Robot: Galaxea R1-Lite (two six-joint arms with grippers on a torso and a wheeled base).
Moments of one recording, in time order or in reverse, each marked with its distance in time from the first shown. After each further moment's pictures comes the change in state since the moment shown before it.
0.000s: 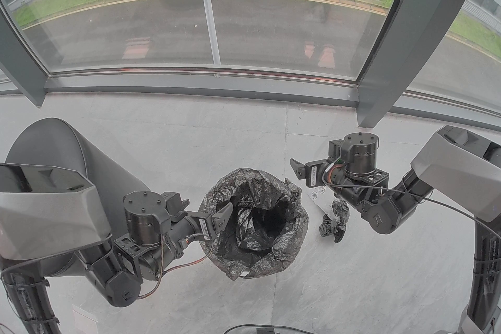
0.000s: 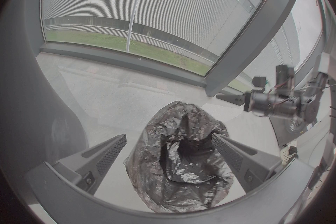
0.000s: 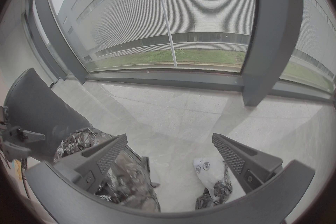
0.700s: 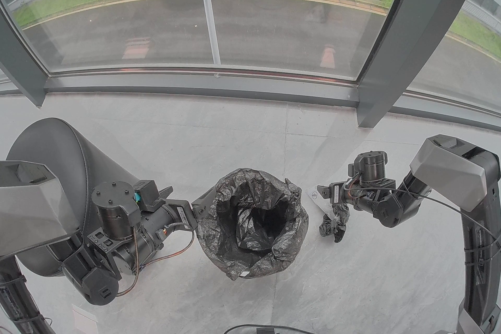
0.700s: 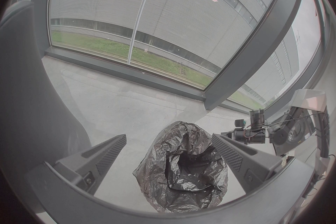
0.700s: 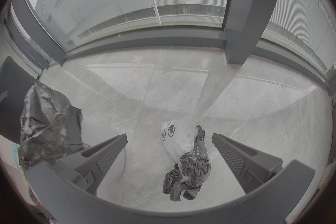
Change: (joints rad) left arm 0.049 -0.130 0.085 -0.046 -0.030 -0.018; right arm -0.180 0.150 -0.042 0.167 0.097 0.026
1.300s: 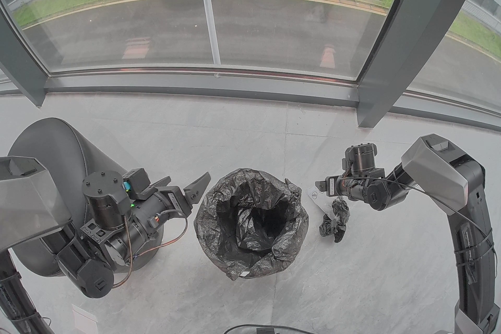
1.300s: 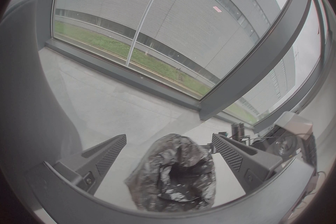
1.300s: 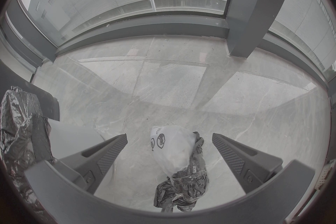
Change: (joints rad) left arm 0.056 -0.022 -0.026 -0.012 -0.078 -0.085; right arm -0.031 0.130 -0.325 0.272 0.000 -0.009
